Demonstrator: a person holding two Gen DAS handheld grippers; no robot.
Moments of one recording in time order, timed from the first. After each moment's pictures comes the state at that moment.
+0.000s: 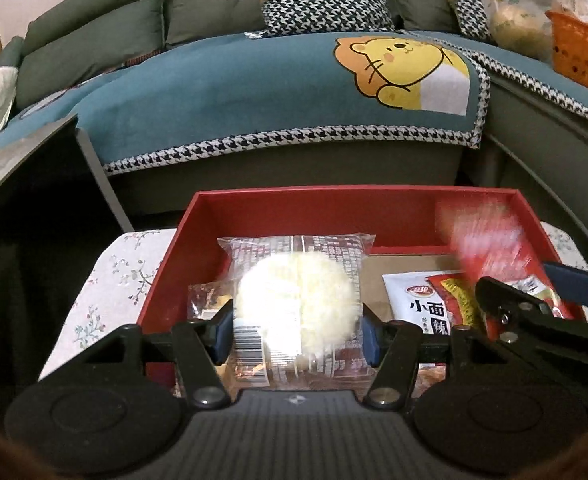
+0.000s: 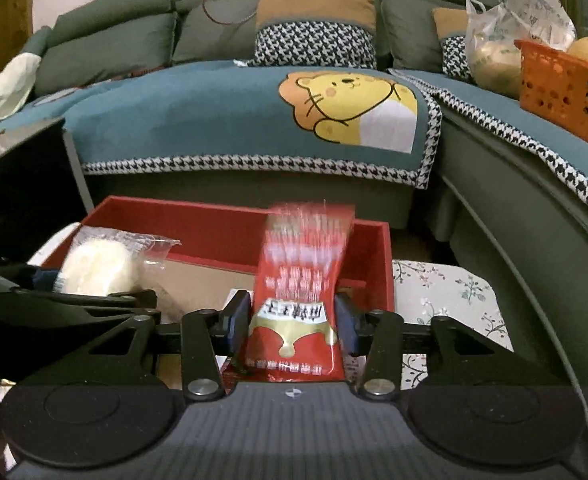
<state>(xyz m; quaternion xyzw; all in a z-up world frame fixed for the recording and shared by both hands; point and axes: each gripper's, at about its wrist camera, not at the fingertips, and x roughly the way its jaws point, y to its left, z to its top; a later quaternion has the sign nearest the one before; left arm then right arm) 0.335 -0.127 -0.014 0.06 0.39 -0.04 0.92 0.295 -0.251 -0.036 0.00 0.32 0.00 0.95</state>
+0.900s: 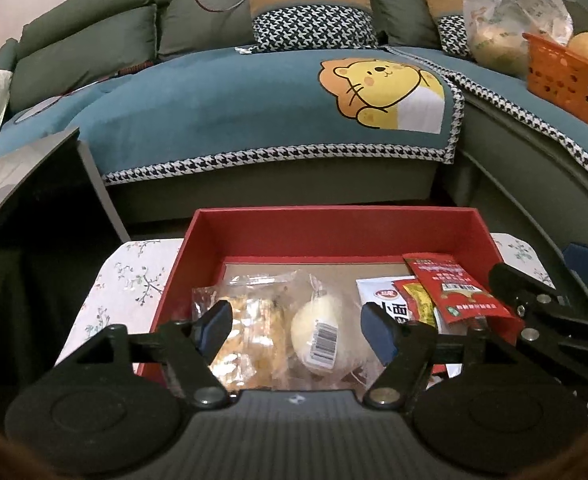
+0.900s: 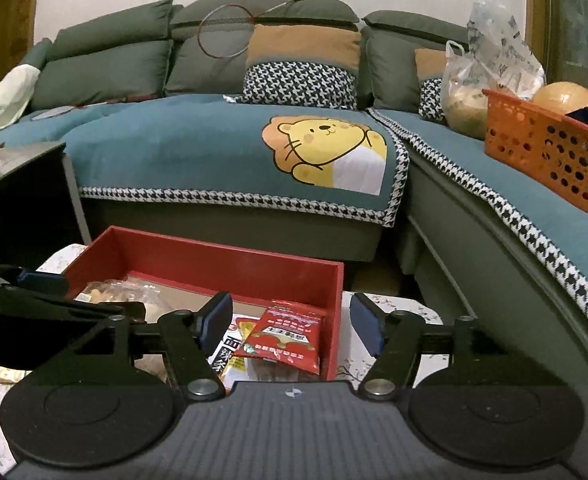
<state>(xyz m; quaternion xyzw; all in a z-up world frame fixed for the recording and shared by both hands) 0.306 -0.125 0.024 0.04 0.38 -0.06 0.92 0.257 -0.259 0.007 -0.03 0.28 -0.02 0.96</state>
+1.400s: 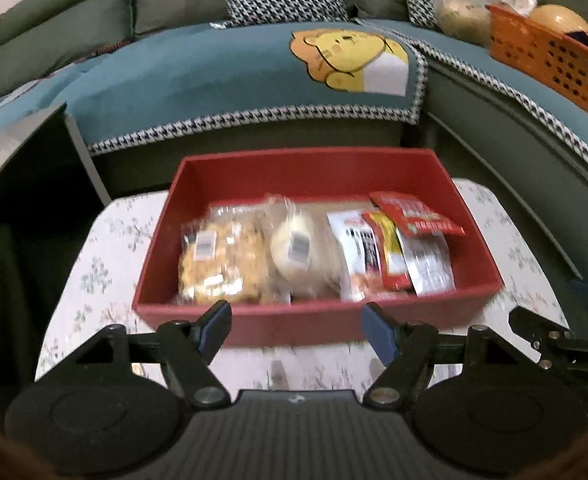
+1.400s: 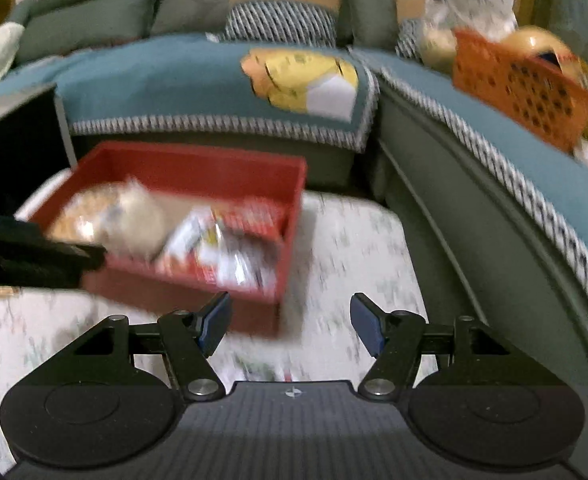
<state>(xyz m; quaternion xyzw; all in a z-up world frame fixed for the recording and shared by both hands) 0.252 -0.115 0.022 0.05 0.42 -0.10 0.90 0.197 -0.279 -0.008 -0.03 0.38 -0.05 0.92</state>
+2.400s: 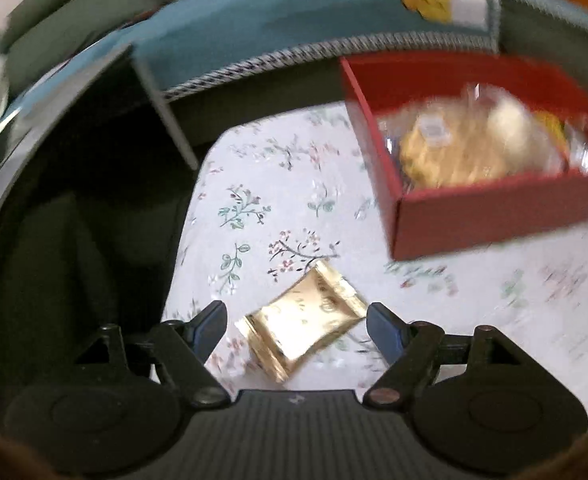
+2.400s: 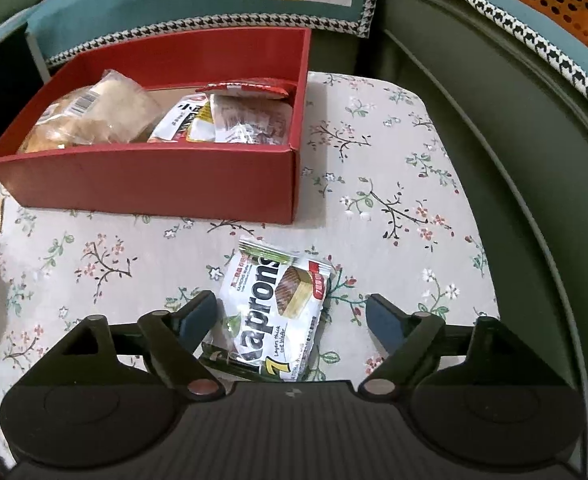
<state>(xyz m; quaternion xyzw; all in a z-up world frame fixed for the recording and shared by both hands) 0.281 0.040 -0.040 0.15 0.46 -0.07 0.87 0.211 -0.272 -0.066 0.02 0.49 -0.06 0.87</state>
